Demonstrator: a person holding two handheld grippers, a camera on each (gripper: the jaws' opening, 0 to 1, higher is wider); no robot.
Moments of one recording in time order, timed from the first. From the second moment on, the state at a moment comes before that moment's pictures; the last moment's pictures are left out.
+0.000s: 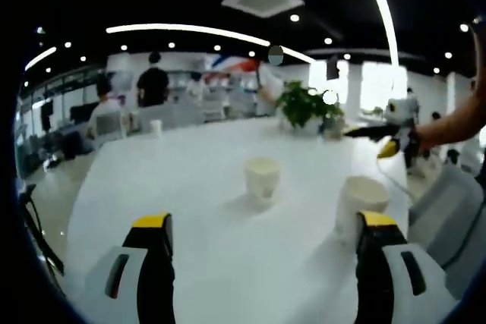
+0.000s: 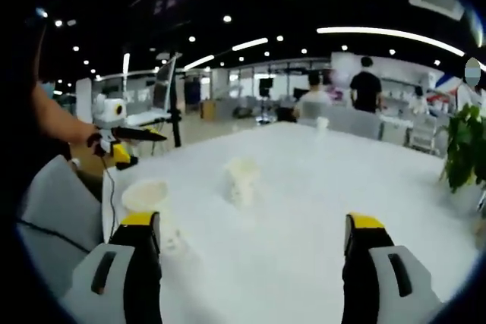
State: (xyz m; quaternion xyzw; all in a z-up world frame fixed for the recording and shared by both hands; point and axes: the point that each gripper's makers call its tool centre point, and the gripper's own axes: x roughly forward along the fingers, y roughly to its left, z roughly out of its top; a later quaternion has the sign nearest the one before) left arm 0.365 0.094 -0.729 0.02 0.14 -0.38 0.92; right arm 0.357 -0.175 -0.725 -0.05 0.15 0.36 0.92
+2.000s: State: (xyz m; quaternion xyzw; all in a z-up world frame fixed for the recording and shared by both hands) left arm 0.473 -0.028 -0.786 0.03 0.16 -0.46 0.87; right arm 0.339 -0.170 -0.743 -0.03 0.16 0.35 0.92
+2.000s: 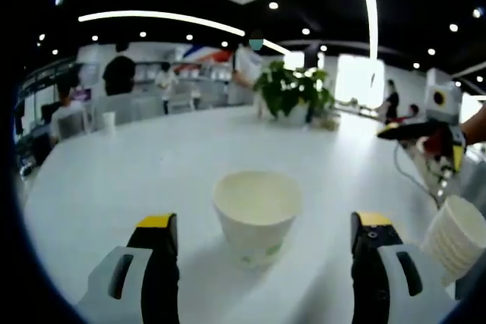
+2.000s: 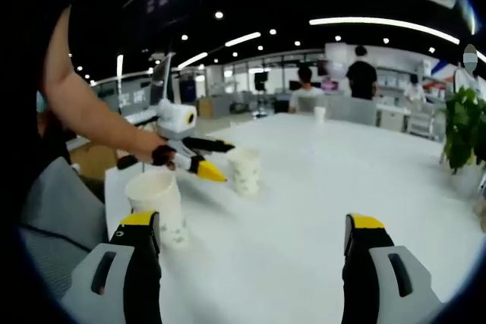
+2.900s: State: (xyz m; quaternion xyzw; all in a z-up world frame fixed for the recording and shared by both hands) left arm 0.490 -0.044 -0.799 0.05 0.14 -0.48 0.87; right arm 0.333 -0.181 -0.748 -0.03 0.17 0.34 0.92
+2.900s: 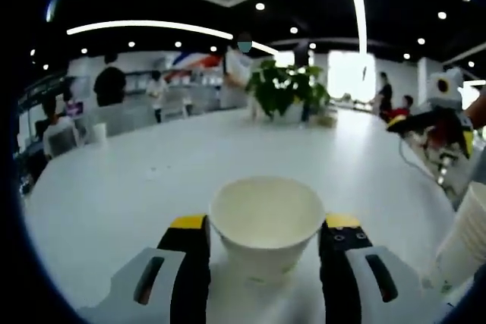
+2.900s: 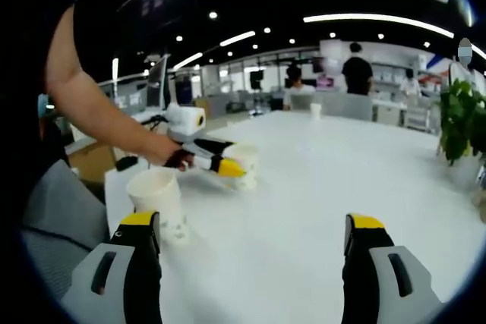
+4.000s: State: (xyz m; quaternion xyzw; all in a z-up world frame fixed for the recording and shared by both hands) left arm 0.504 -0.048 -0.765 0.04 0.11 -0.48 0.87; right arm 0.336 -0.180 -0.747 -0.02 0.17 0.34 0.92
